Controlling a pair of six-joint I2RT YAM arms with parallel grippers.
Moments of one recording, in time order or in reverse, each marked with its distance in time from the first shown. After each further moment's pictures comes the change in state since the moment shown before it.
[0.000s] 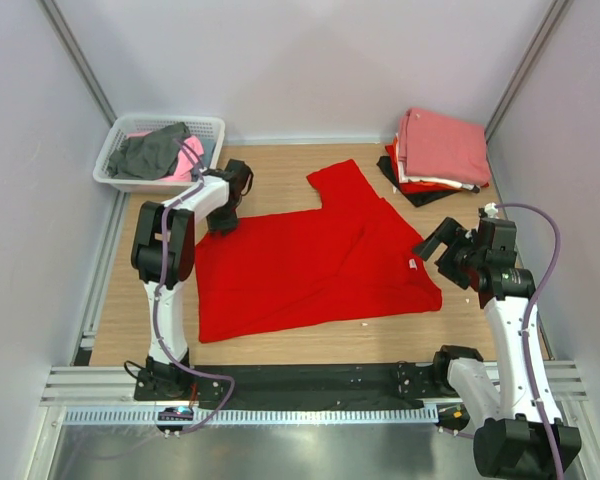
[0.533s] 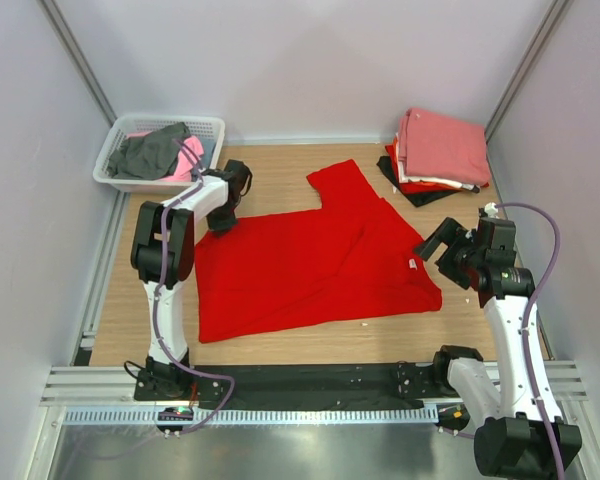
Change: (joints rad) left arm 0.005 0.000 -0.001 -0.013 -0.009 0.001; right arm 0.003 0.006 0.000 0.000 0.025 -0.008
